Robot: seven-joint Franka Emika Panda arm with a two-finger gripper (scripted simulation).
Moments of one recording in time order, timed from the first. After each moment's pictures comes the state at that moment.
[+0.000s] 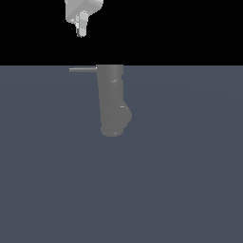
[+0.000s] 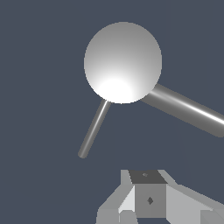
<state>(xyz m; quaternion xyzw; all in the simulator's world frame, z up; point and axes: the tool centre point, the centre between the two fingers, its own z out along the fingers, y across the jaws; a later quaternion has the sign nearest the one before) 0.026 0.116 0.371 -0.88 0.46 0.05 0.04</state>
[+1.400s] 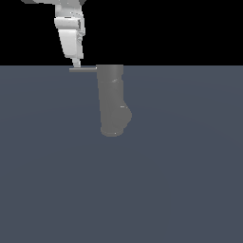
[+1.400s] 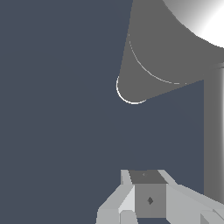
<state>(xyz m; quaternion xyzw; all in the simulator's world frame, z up) 0.109 0.169 0.269 -0.76 0.64 0.00 0.00</state>
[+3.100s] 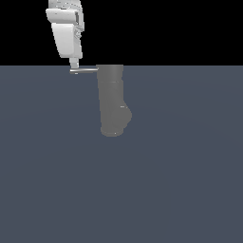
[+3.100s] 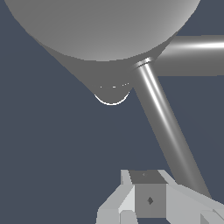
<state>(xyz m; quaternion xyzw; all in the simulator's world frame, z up) 0.043 0.154 0.269 -0.76 0.64 0.00 0.00</state>
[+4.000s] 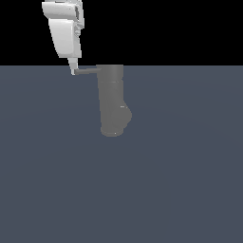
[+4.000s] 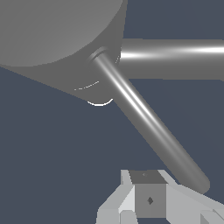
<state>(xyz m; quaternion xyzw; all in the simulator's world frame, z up) 0.006 0.144 0.269 -0.77 0.64 0.00 0.01</state>
